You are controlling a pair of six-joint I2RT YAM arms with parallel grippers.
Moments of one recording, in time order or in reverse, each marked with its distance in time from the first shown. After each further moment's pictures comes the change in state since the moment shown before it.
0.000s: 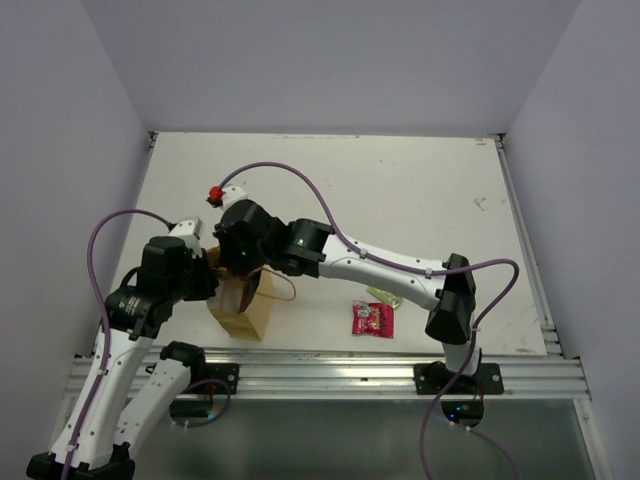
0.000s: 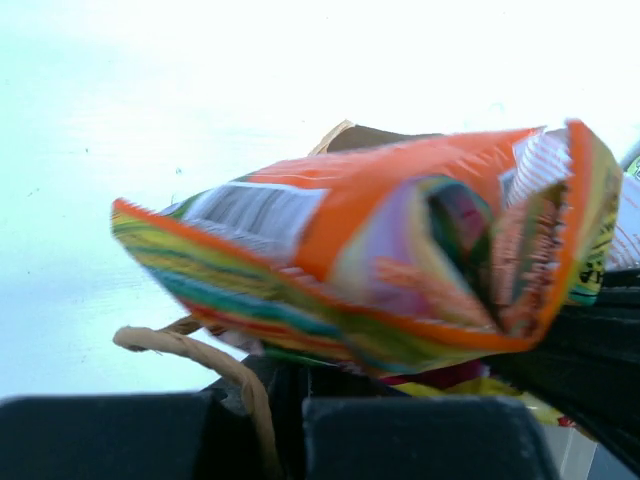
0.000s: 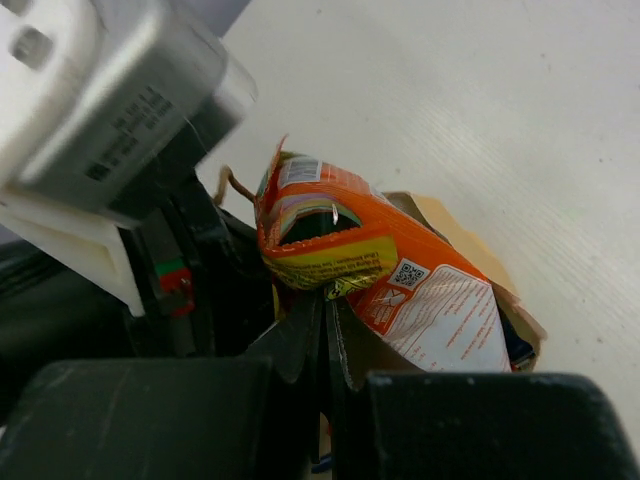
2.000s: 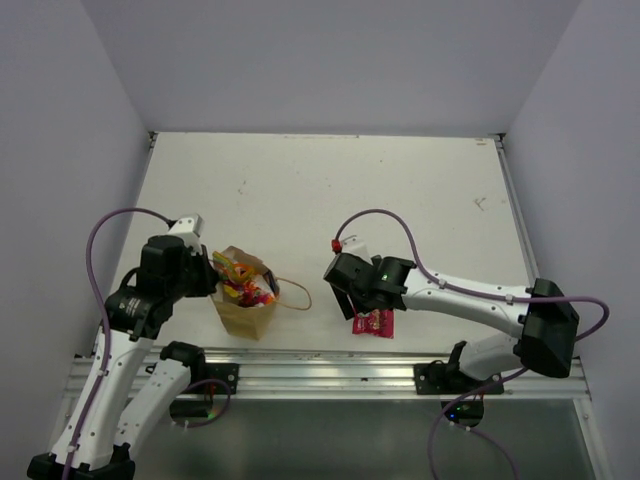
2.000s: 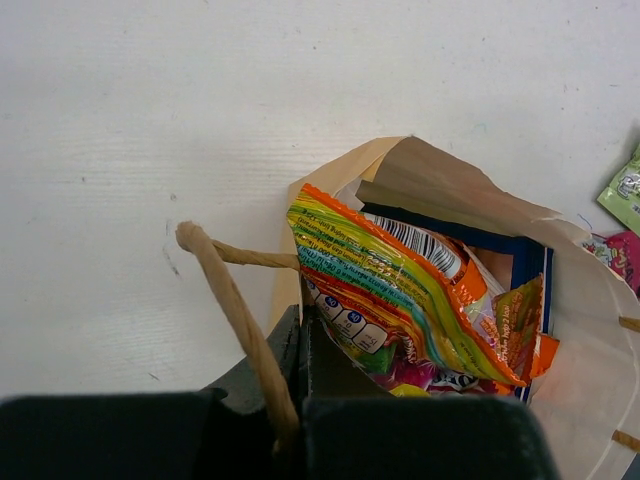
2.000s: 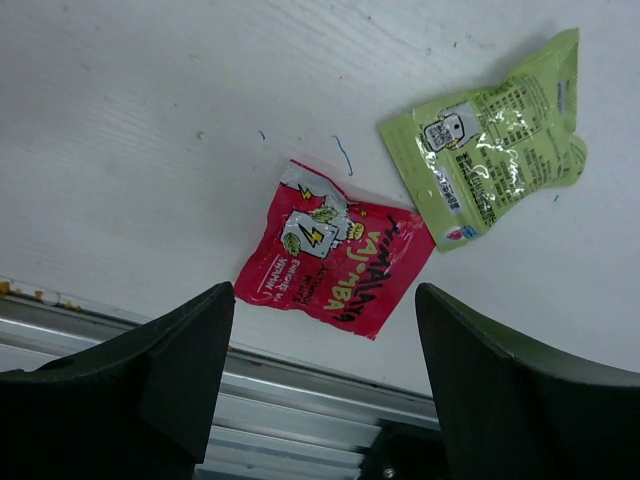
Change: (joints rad) left arm 0.001 -0.011 -0.011 0.051 0.010 0.006; right arm -0.122 -0.562 -0.903 -0.320 0.281 0.063
